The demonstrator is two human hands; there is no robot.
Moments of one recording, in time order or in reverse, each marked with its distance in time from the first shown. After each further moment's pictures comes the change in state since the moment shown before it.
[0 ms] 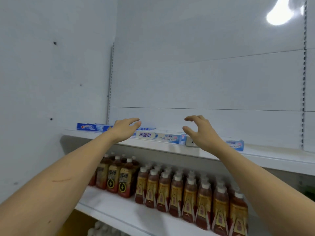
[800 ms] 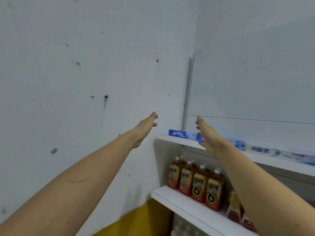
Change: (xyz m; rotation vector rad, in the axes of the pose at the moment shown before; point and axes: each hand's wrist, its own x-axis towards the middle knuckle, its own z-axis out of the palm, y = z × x) left_hand -0.141 -0.215 -0.236 -0.535 0.165 -0.309; right_hand 0.054 -0.328 0.229 0.785 -0.346 0.344
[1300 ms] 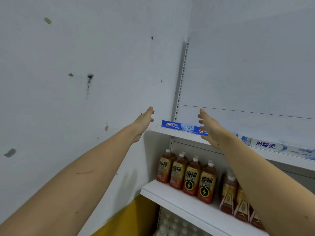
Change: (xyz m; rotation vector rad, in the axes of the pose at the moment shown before) left_hand 0.096 -0.059 -0.012 -0.119 -0.099 -0.028; right_hand 0.078 0.025 0.031 -0.049 0.163 0.119
